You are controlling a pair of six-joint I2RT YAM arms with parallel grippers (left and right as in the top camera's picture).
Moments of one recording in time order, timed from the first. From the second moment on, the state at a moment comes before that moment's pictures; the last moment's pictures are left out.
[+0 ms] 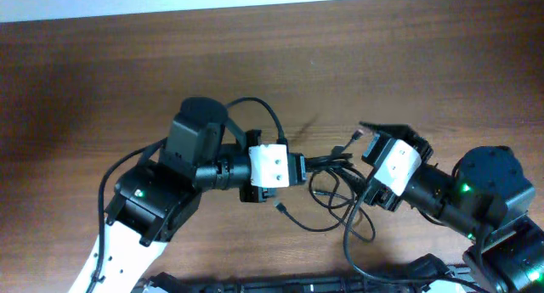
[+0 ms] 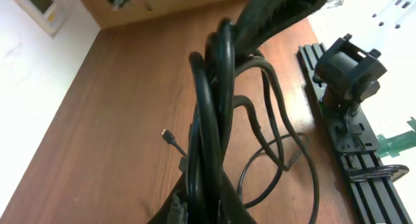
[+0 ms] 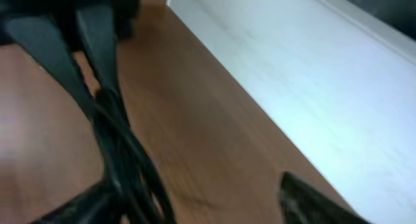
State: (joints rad) left arm -0.58 1.14 1.24 -0.75 0.73 0.77; right arm 0.41 0.73 1.09 -0.70 -0.37 -0.50
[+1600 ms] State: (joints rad) left arm -0.60 1.17 1.24 -0.49 0.21 0.24; right arm 0.41 0.73 1.09 -0.82 0.04 -0.19
